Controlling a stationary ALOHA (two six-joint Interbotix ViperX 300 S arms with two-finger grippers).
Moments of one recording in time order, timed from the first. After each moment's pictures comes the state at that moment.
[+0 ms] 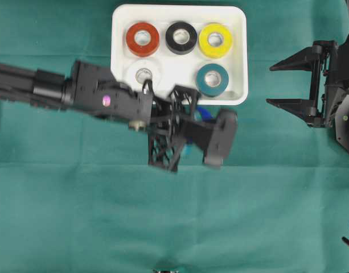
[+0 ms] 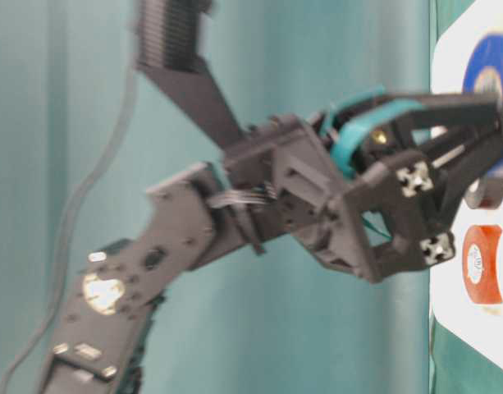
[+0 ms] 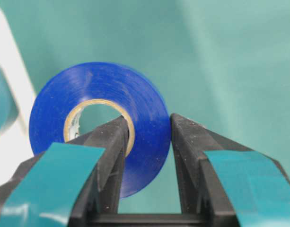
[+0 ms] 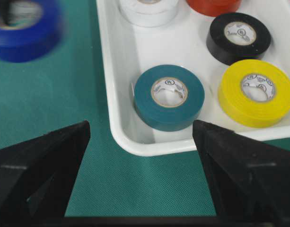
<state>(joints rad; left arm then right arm) -0.07 0.31 0.06 -0.02 0.67 0.25 -0.20 -0.79 1.34 -0.35 -0.14 0.48</state>
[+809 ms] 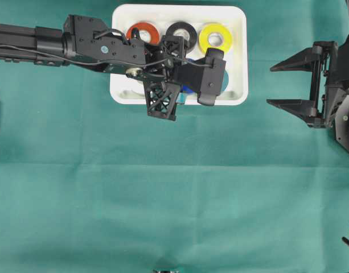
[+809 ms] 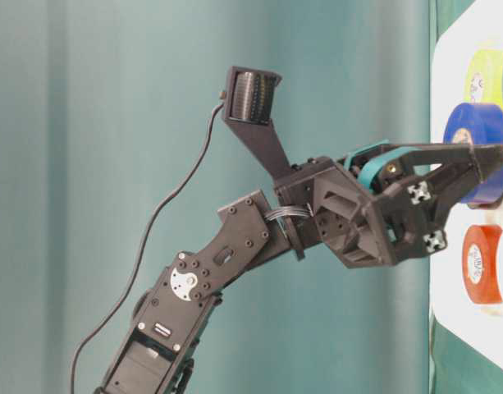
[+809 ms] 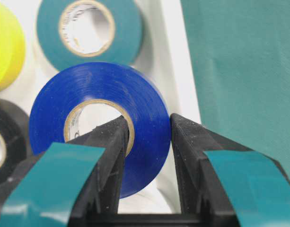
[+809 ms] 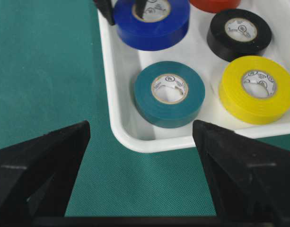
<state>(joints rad) 0.12 0.31 0.15 -0.02 0.57 0.34 -0.20 -0.79 1.34 -0.35 -0.14 0.49</state>
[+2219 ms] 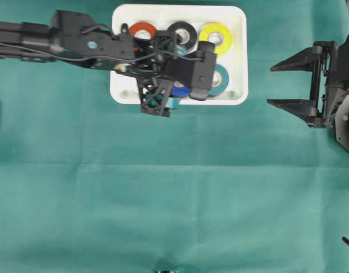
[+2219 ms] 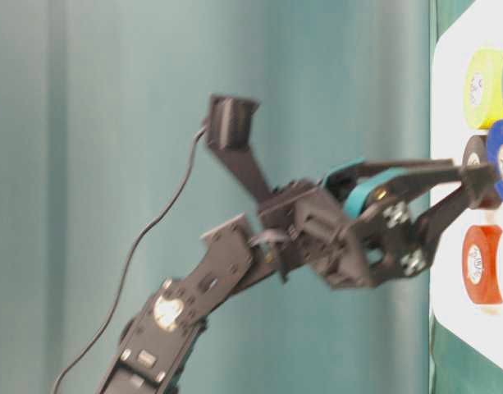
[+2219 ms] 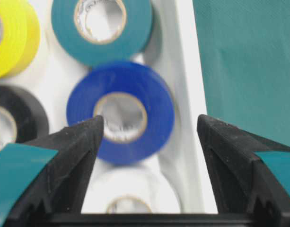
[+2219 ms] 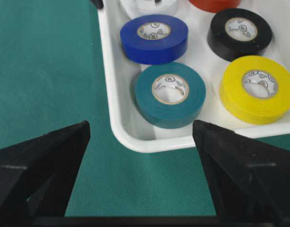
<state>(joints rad) 0.12 0.22 0.23 -0.02 0.53 0.33 -0.20 -0.79 1.34 -0.35 -0.14 0.49</state>
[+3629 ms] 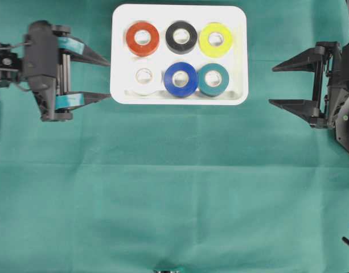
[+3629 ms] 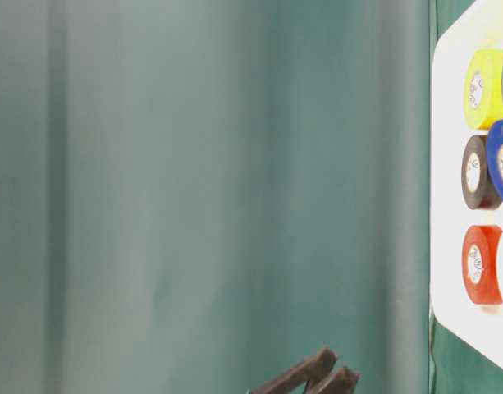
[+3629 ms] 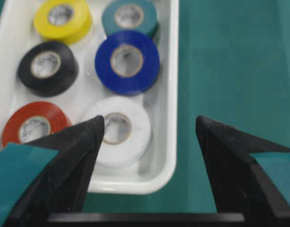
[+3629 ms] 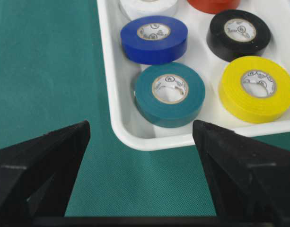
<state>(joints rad) 0.11 -0.49 0.99 -0.02 -0.07 0.14 -0.20 -0.82 1.36 -0.35 -0.14 0.49</state>
